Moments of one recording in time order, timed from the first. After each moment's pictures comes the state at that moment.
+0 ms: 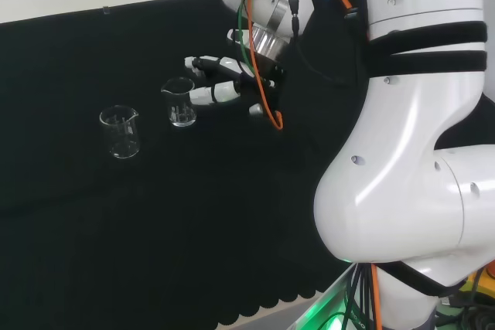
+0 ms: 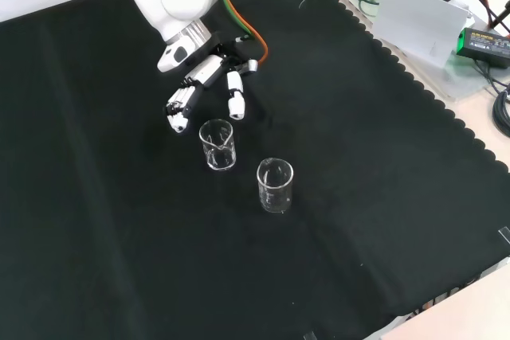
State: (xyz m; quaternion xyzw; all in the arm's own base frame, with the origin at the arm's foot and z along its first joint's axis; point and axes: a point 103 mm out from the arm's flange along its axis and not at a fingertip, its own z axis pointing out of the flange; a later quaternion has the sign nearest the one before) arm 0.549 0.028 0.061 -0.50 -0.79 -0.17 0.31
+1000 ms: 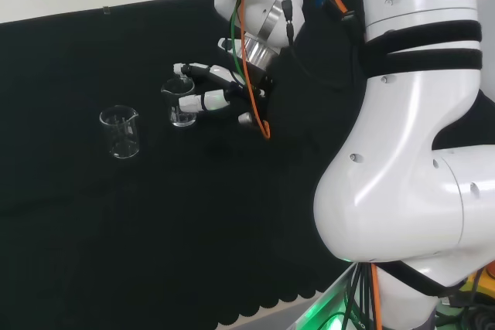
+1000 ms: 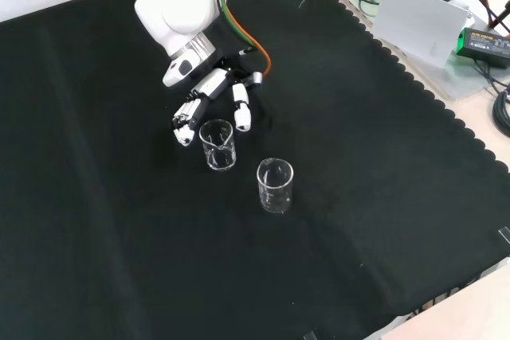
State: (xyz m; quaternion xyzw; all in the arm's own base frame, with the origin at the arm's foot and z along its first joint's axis) arm 0.549 0.054 0.045 -0.48 -0.79 -0.20 0.33
